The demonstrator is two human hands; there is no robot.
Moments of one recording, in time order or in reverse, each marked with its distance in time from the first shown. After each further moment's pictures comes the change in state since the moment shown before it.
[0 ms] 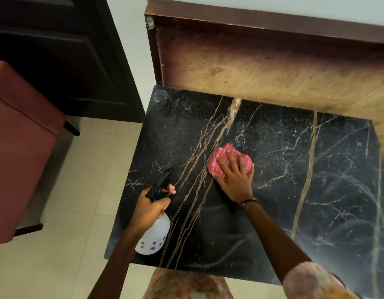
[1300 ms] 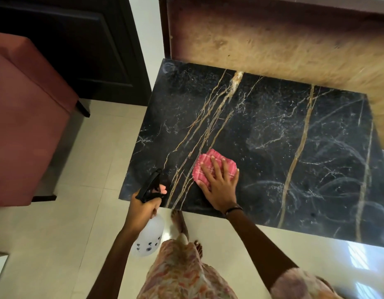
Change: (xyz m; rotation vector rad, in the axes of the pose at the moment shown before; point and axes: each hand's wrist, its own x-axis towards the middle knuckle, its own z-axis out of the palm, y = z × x) left_hand -0.126 -0.088 -0.020 -0.042 0.132 -0.021; right_hand -0.153 -0.063 0.046 -0.017 -0.017 -0.093
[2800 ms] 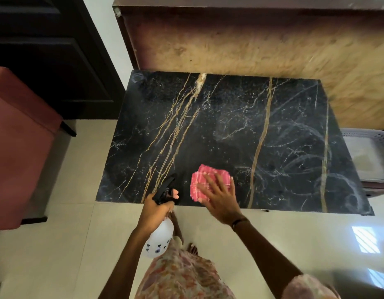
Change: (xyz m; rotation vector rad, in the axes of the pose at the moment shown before) left_hand -0.055 0.001 0.102 0.091 -0.128 -0.030; right_hand -0.094 0.087 0.009 -0.087 -0.011 -0.116
